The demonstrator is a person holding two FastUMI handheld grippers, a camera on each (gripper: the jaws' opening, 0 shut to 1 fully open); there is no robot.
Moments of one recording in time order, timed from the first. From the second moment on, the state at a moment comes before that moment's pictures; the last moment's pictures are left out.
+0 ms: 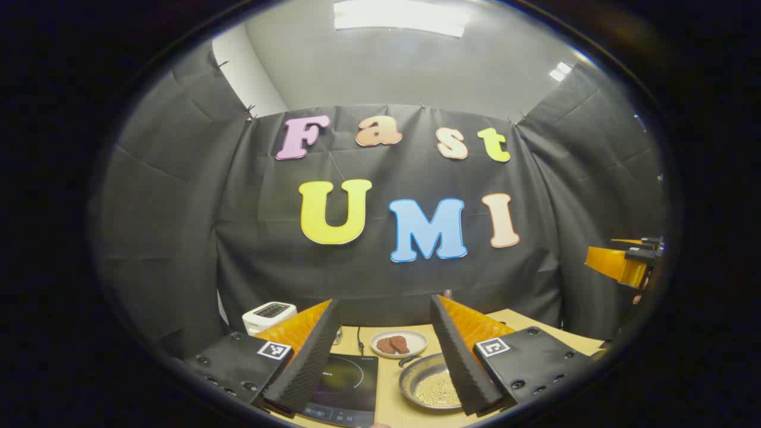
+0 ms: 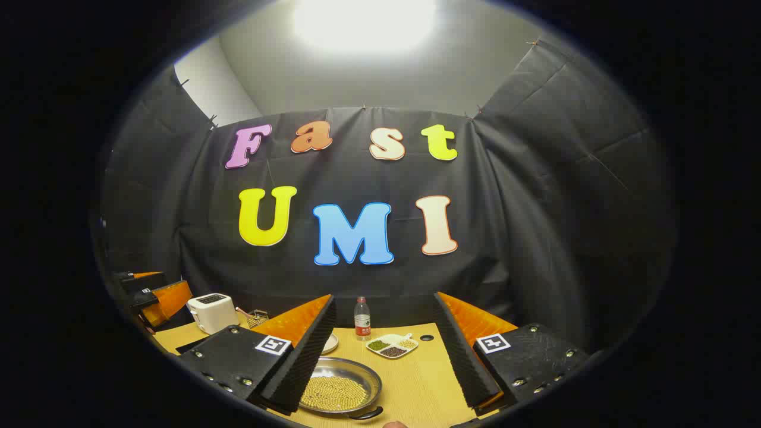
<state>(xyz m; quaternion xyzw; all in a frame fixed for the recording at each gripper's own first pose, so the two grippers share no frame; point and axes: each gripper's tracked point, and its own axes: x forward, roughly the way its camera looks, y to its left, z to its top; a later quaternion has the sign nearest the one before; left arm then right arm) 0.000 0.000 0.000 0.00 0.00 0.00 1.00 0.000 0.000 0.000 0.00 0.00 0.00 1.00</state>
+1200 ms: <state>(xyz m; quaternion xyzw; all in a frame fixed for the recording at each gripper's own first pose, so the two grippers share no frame) -0.008 0.005 -0.009 0.01 0.02 0.00 1.00 0.002 0.012 -0.028 0.01 0.03 0.03 1.00</state>
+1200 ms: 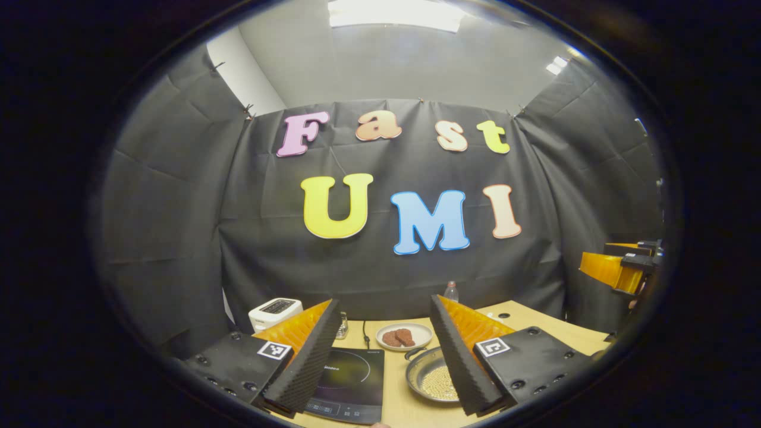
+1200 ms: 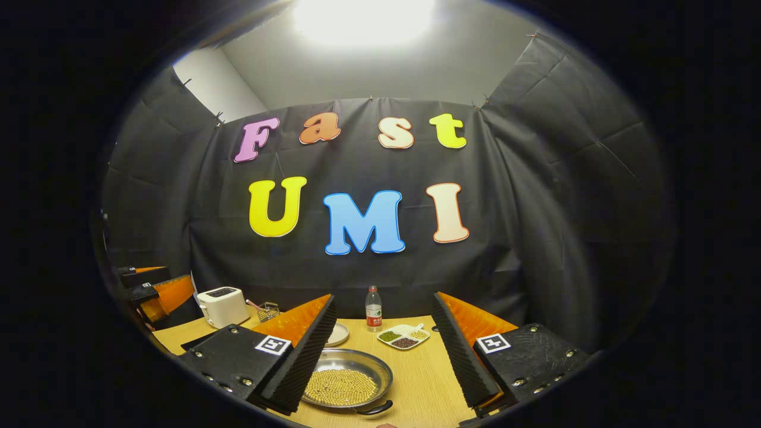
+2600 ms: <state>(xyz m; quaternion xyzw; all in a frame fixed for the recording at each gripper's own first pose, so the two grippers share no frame) -0.026 0.130 -0.009 0.01 -0.01 0.03 1.00 -0.034 0.164 -0.140 -0.05 0.21 0.22 0.95</state>
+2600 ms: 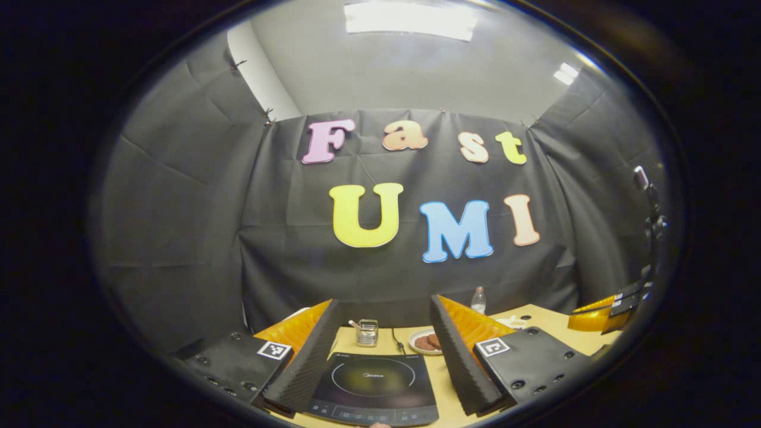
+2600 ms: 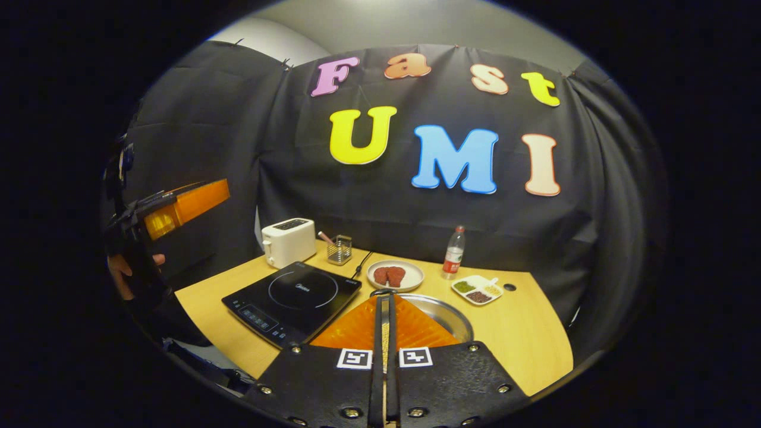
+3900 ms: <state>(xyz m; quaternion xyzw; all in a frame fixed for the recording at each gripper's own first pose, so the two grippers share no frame) 0.060 0.060 -0.052 0.02 0.05 0.08 1.00 -0.044 0.094 -0.330 -0.12 0.48 0.34 0.80</state>
